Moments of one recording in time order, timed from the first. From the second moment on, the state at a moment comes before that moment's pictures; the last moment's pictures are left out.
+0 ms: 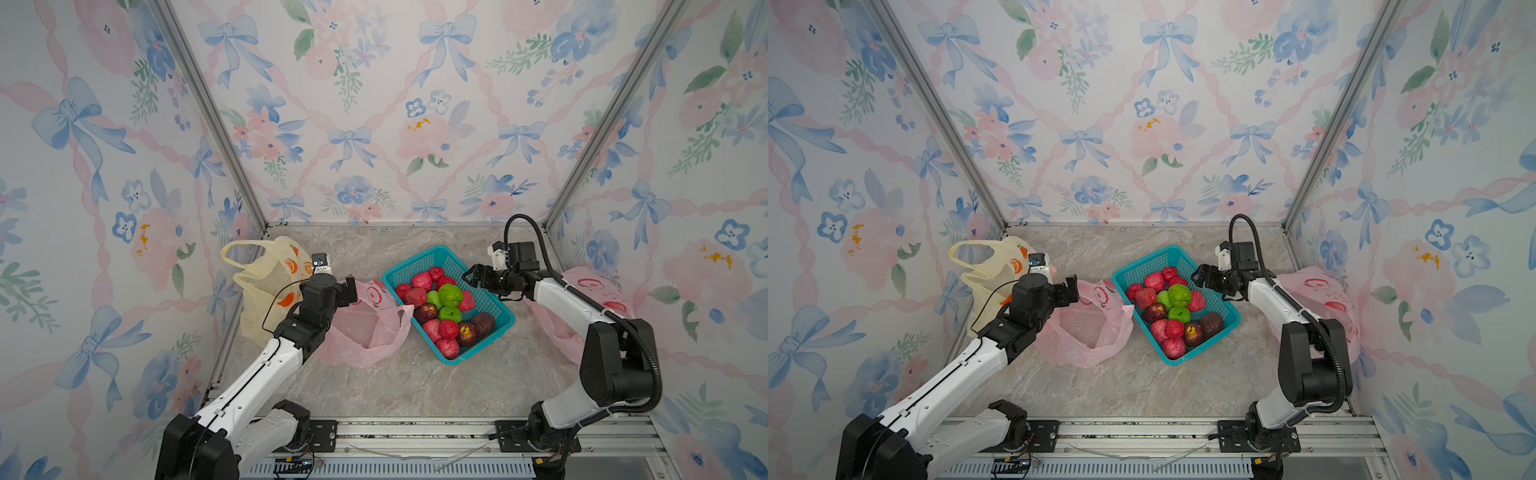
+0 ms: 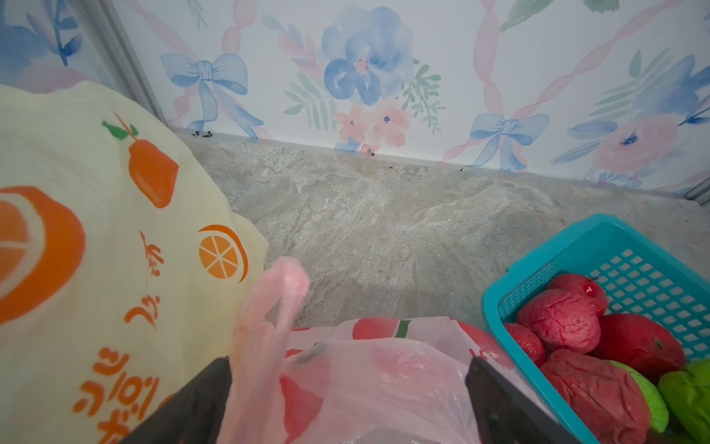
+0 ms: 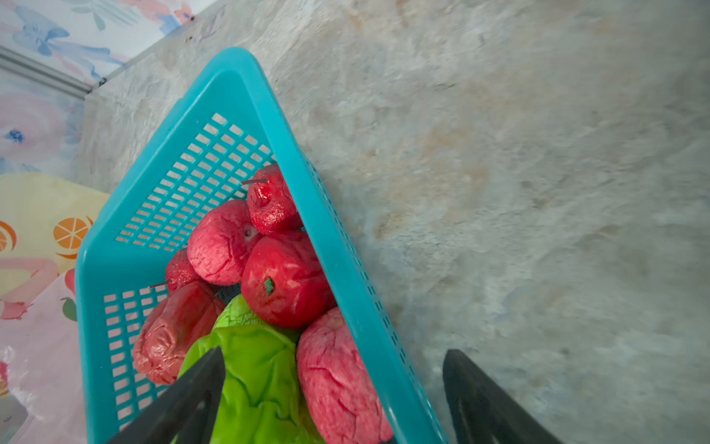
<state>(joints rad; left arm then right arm) -0.39 1.04 0.68 -0.09 -0.37 -0.29 0.15 1.58 1.06 -0.37 -0.36 0.33</state>
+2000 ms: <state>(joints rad) -0.05 1.55 0.25 1.06 -0.10 0.06 0.04 1.55 0.39 0.76 0.13 0.01</state>
